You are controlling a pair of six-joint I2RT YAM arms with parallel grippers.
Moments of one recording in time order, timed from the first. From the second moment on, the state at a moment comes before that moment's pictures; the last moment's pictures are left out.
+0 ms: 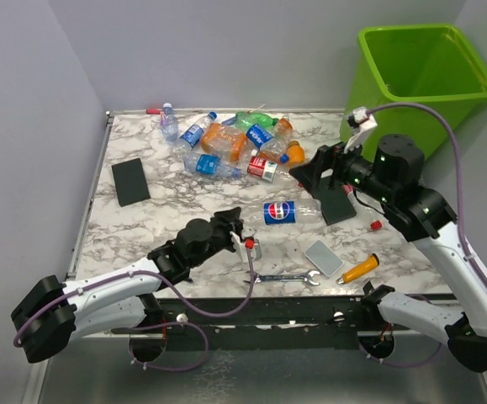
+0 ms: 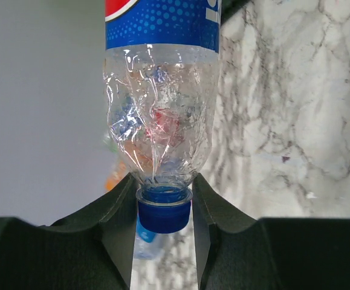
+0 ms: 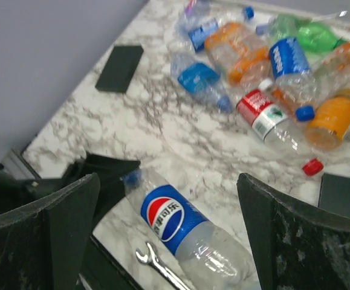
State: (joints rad) left arm -0.93 0.99 0.41 0.32 -0.06 0.93; right arm 0.56 1.00 1.29 -0.48 -0.17 0.29
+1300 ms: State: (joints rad) left arm -1.10 0.73 0.45 0.02 -0.13 1.60; right arm 0.83 1.35 1.16 -0.60 -0.49 0.18
